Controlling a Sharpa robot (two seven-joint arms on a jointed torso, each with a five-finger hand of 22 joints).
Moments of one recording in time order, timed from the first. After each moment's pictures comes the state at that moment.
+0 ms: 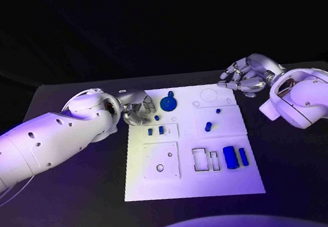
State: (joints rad) left arm 1.20 -0.76 0.00 1.37 -1.54 -0.01 -0.02; left_hand 1.43 -0.25 0.56 0.10 0.15 0.81 0.13 0.23 0.24 0.79 0.15 0.46 0.14 1.04 0.08 1.36 0.51 0.17 0.88 0.18 1.09 0.65; right arm 1.29 -0.95 -0.15 1.61 -0.87 -0.55 -0.10; right_hand 1.36 -0.10 0.07 0.29 0.25 0.81 0.15 0.35 0.35 1.04 0.07 0.78 0.77 1.47 -0.01 1.41 1.29 0.11 1.31 0.09 0.98 1.20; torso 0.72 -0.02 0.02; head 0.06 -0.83
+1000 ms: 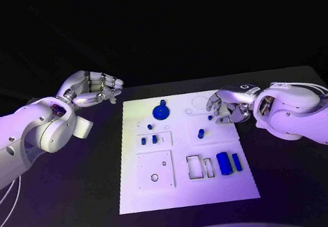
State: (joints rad) left arm 1.22 -0.94 0.05 1.44 -0.52 -0.15 0.24; left_hand 1.46 -0.23 0.62 0.08 0.15 0.89 0.21 0.27 0.24 0.83 0.15 0.56 0.11 0.90 0.08 1.04 0.29 0.17 0.77 0.17 0.99 0.60; right arm 1.24 -0.92 -0.15 1.58 -1.58 -0.28 -0.10; right_hand 1.55 -0.23 0.26 0.29 0.18 0.87 0.15 0.28 0.29 1.06 0.07 0.28 0.16 1.47 0.00 1.38 1.25 0.11 1.33 0.09 1.02 1.26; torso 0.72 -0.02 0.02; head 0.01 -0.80
